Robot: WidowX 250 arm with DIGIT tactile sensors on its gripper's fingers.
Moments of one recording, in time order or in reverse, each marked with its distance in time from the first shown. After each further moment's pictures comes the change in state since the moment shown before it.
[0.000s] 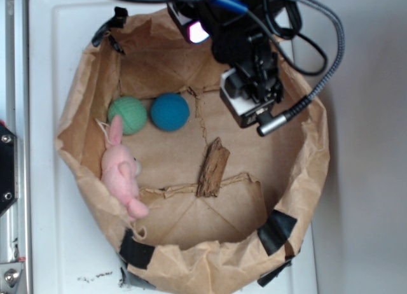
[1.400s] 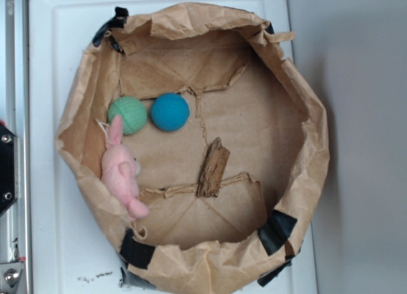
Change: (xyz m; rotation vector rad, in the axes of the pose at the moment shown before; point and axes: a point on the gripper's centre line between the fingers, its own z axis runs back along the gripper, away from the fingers) arm -0.181 -0.004 0.072 0.087 0.003 -0.456
